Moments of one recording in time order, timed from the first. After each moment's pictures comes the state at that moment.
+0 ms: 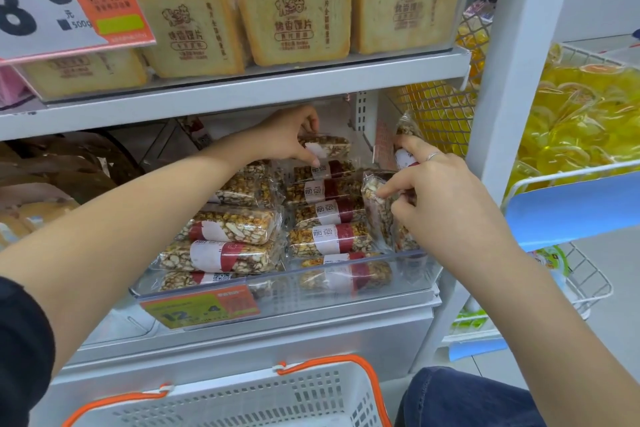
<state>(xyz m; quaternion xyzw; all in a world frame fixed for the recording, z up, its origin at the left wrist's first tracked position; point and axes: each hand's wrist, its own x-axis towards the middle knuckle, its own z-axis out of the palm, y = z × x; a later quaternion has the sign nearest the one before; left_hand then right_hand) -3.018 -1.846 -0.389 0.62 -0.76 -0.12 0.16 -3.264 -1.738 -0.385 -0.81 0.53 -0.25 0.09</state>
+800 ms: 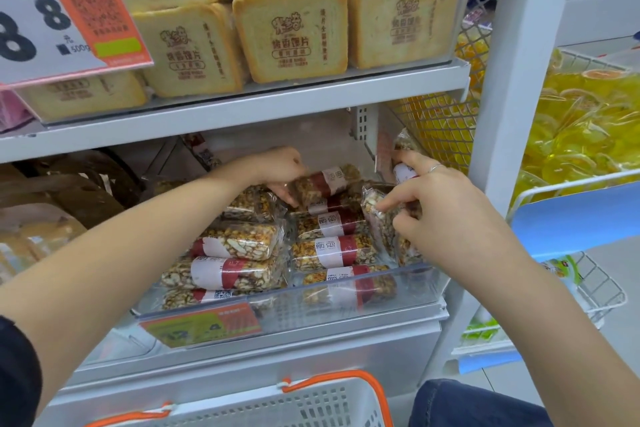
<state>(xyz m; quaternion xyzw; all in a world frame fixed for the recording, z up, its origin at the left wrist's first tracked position) -3.027 -1.832 -0.397 0.73 -0.60 -0.32 0.10 -3.267 -1.740 -0.384 -0.81 0.50 -0.25 0.14</state>
